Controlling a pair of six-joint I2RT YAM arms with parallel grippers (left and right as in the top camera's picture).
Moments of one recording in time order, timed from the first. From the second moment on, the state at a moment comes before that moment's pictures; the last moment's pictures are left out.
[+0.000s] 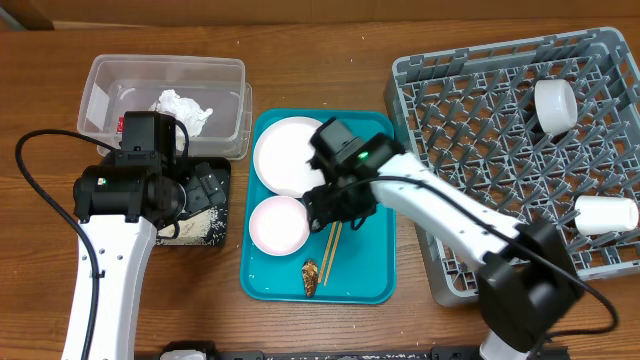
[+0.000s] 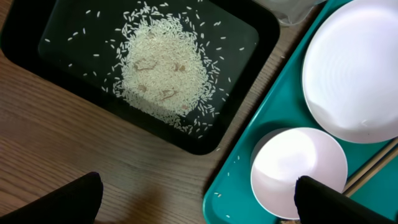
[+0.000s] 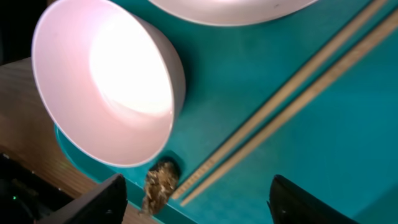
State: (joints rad) left arm -0.01 1.28 1.26 -1.26 -0.10 -0.50; right arm 0.71 1.87 1.42 -0.97 -0.29 0.37
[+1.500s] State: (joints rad) left arm -0.01 1.29 1.26 -1.25 -0.10 -0.50; right arm 0.28 1.65 1.63 -0.90 0.97 0.44
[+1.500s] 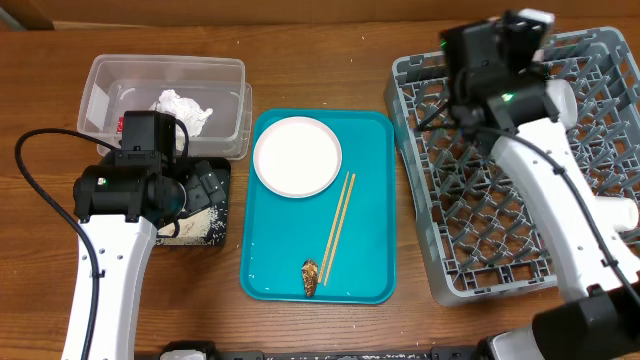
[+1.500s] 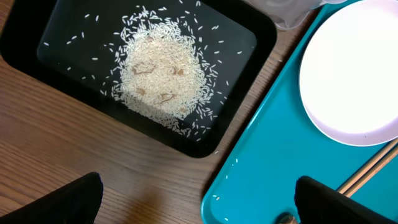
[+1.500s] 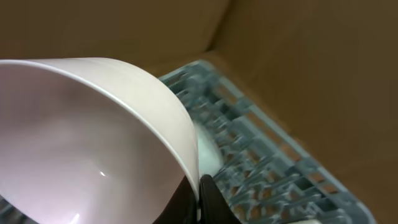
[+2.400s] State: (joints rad) left arm -0.01 1.29 1.26 -1.25 -0.10 -0.50; right arm 0.14 2.01 1.63 -0.97 1.06 0.55
